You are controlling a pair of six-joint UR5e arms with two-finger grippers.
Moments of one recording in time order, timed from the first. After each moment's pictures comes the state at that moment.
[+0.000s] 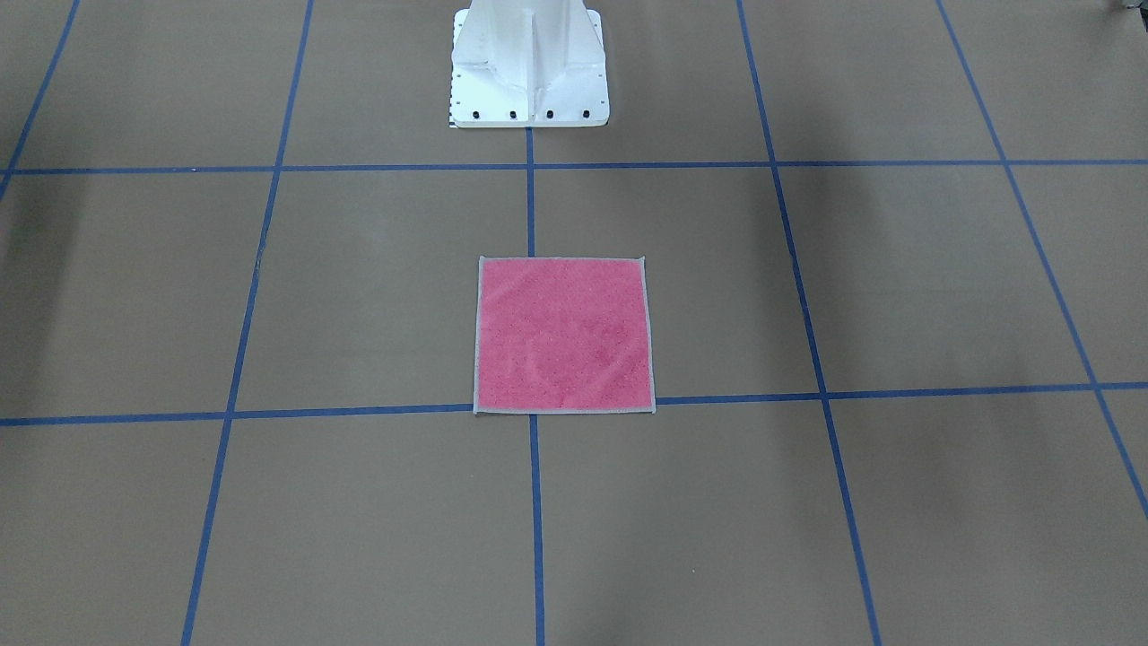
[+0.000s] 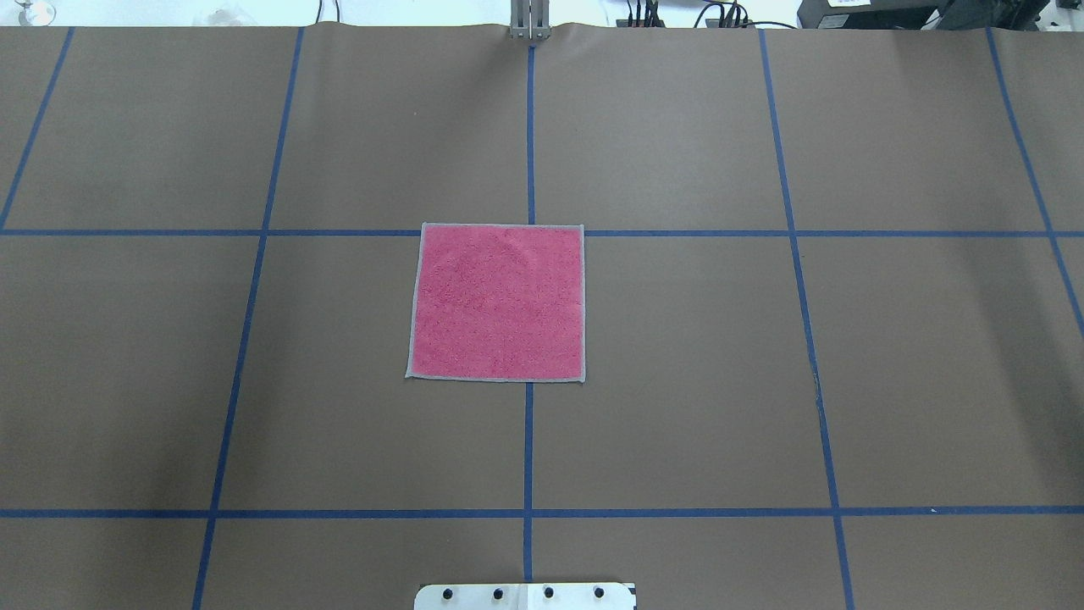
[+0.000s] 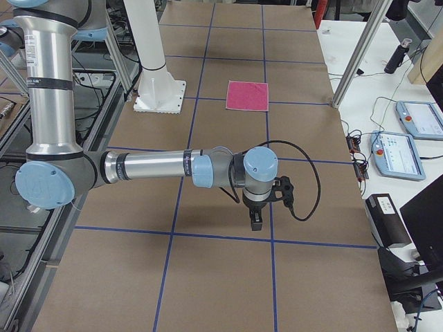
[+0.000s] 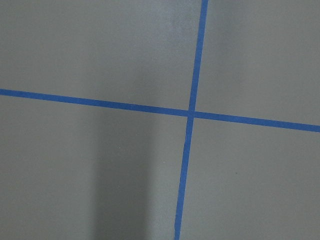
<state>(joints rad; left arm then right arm) -1.55 -1.48 -1.76 -1.48 -2.35 0.06 1.58 -1.58 1.69 -1.62 2.39 -0.08</state>
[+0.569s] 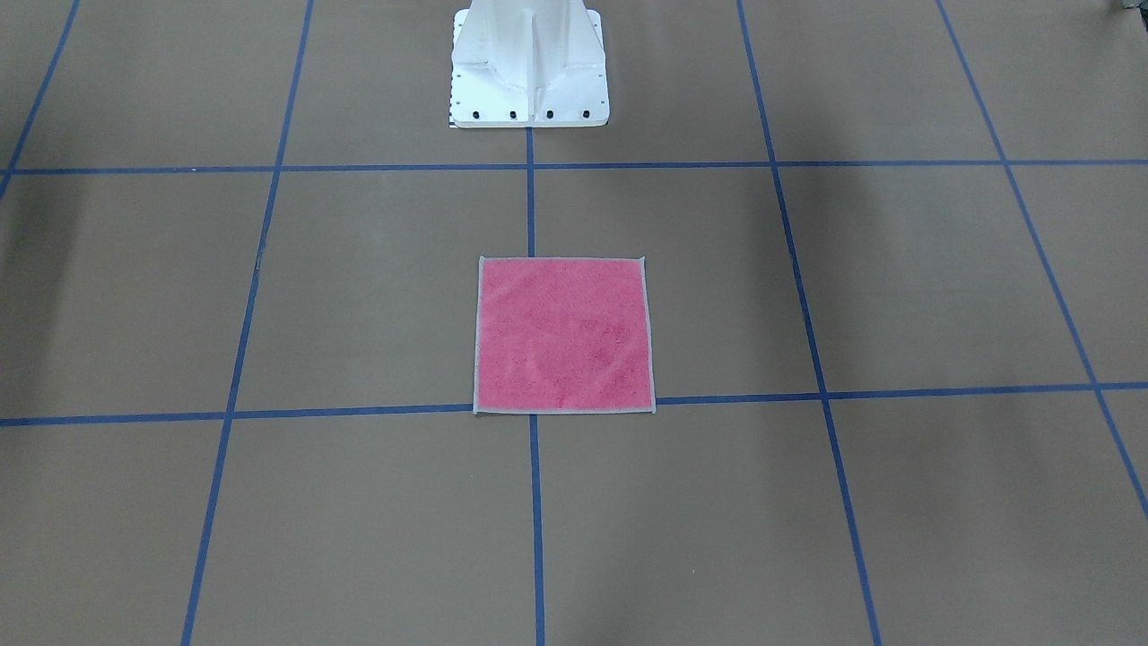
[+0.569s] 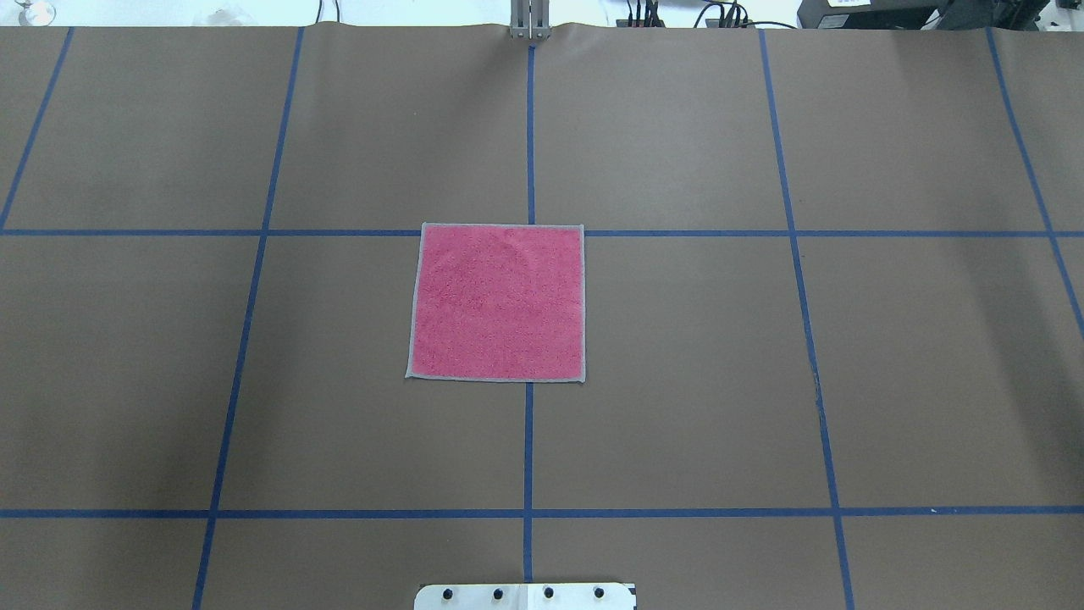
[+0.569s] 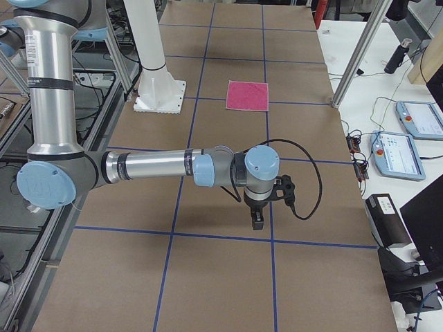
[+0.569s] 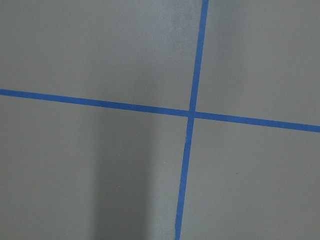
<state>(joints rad) -1.55 -1.52 -1.76 -1.48 -2.35 0.05 1.58 -1.57 1.69 -1.63 2.39 -0.08</state>
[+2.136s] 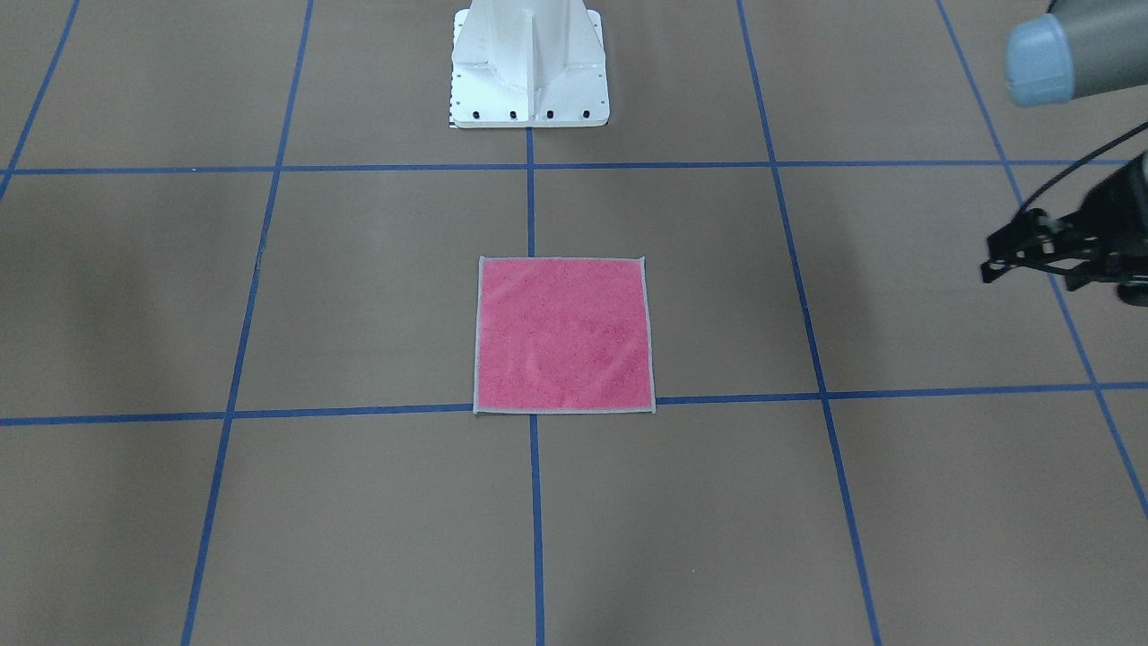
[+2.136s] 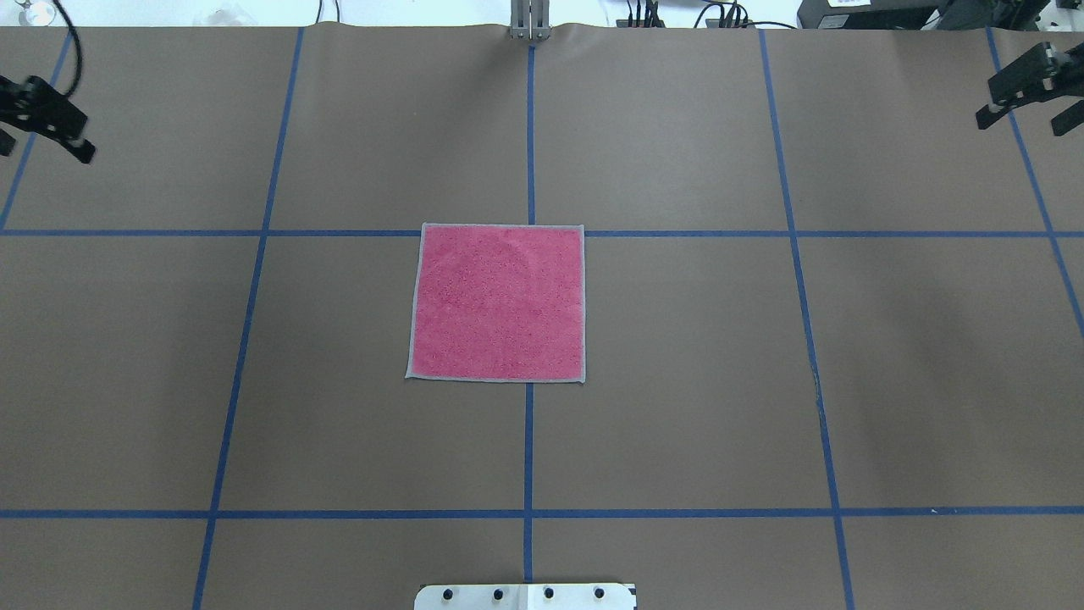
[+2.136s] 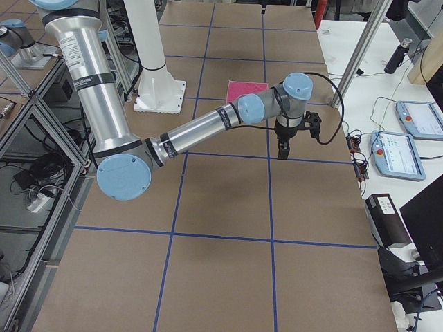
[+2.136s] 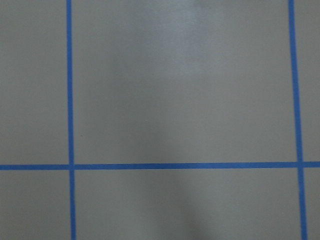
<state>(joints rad) -1.19 -1.94 -1.82 -1.30 -2.35 -0.37 1.30 -1.25 1.76 -1.72 2.39 0.47</state>
